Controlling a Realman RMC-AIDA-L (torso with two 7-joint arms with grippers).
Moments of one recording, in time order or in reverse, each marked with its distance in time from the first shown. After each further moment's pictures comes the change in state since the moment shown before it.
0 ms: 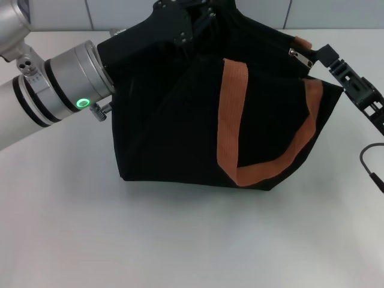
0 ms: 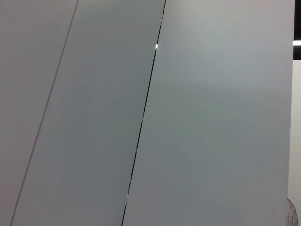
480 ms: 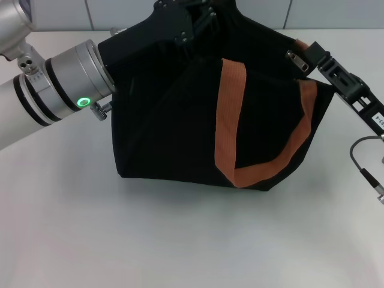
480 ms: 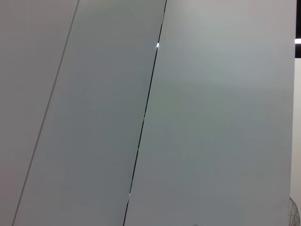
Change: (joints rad) left arm -0.003 0.000 0.001 0.000 0.000 -0.008 0.002; right arm 0.031 0.000 -0.012 0.009 -0.006 0.031 0.066
